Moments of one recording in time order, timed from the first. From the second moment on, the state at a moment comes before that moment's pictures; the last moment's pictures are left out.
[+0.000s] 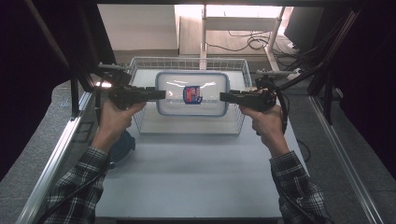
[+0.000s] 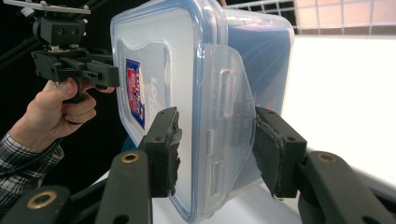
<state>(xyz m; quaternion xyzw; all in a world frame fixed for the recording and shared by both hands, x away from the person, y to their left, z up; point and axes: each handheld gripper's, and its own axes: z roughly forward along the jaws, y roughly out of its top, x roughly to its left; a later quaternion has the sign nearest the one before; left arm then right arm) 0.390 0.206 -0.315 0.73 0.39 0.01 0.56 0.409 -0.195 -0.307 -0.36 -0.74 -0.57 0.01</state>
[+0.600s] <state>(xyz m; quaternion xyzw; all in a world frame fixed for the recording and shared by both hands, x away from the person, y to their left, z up) 0.439 0.222 -0.311 0.71 0.41 -0.02 0.57 0.458 -0.181 -0.296 -0.37 -0.74 -0.56 0.02</state>
